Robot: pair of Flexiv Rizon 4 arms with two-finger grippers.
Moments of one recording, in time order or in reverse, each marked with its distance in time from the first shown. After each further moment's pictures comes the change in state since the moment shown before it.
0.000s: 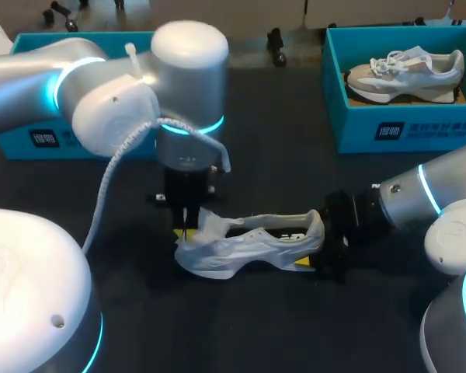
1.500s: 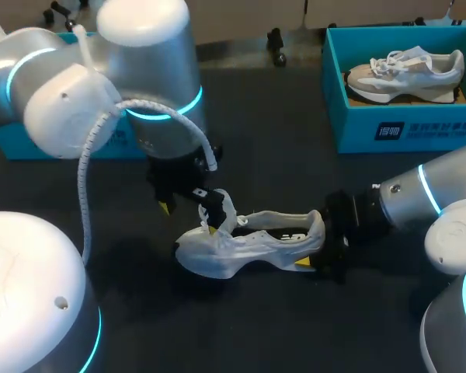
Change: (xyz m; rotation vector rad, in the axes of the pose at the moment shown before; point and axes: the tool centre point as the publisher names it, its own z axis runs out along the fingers) left arm 0.006 0.028 -0.085 0.161 0.167 0.675; right arm 0.000 -0.001 0.000 0.002 0.000 0.001
